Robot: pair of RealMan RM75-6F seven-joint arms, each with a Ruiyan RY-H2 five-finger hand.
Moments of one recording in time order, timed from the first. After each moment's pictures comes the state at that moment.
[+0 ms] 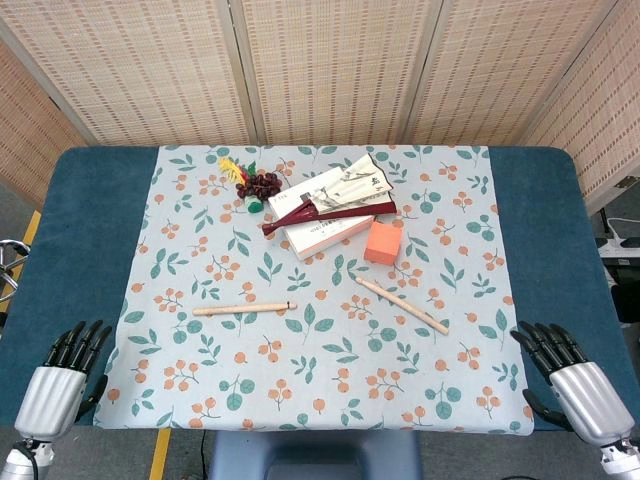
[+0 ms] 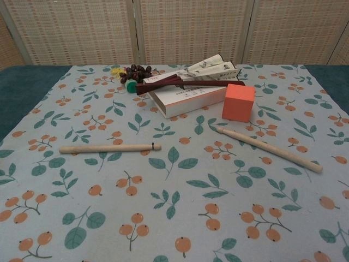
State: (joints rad) left arm -0.04 -1.28 0.05 -1.45 1.72 1.59 0.21; right arm 0.04 -0.96 -0.12 -1.66 -1.81 1.51 0.06
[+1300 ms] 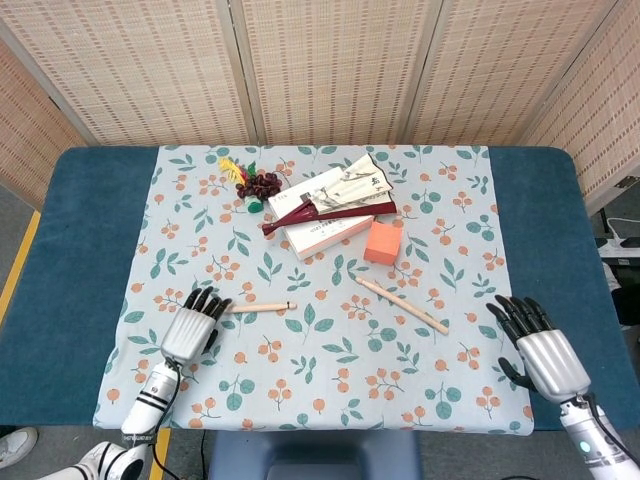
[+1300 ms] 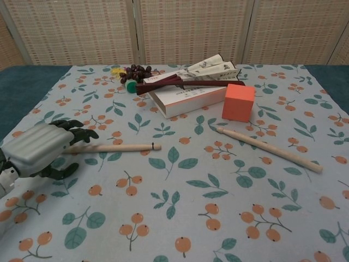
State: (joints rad) left arm -0.42 -1.82 -0.11 -1.00 1.56 1.15 0.33; right arm 0.15 -1.08 -0.03 -1.65 -1.64 1.33 -0.08
